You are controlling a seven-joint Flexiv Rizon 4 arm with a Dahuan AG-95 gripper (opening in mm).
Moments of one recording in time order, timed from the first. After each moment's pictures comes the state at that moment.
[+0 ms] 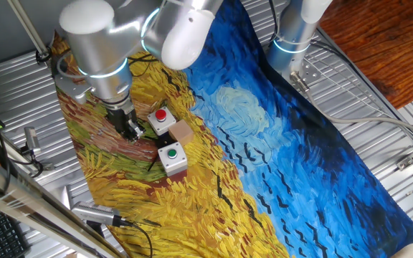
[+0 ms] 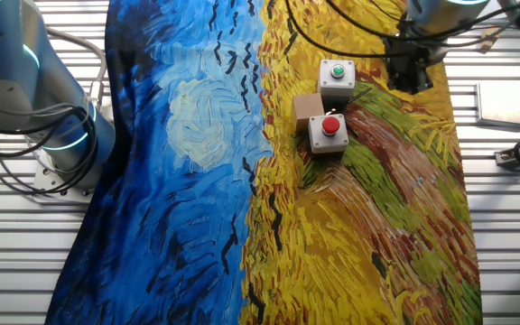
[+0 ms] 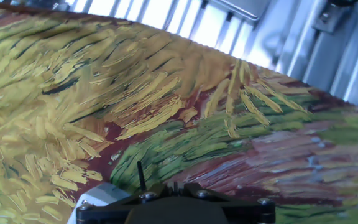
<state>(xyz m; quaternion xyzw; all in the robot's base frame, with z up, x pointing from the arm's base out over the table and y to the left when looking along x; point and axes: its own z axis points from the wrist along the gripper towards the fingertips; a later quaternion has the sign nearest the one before) 0.618 0.092 0.129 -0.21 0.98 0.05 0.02</state>
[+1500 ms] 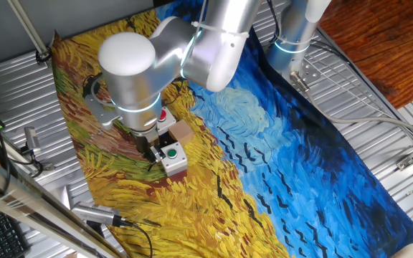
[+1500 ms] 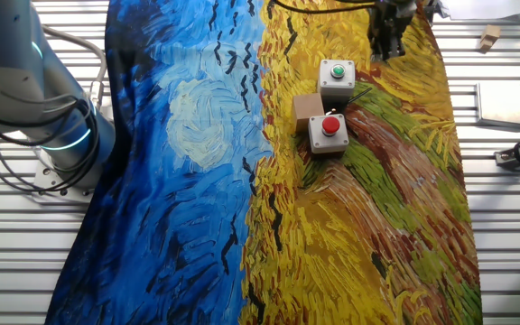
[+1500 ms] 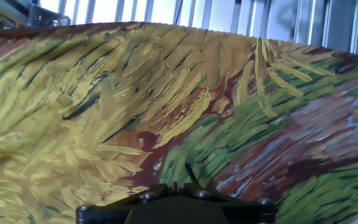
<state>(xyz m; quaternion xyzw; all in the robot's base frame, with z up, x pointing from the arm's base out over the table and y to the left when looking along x) 0.591 0.163 0.118 -0.09 1.00 0.02 0.03</state>
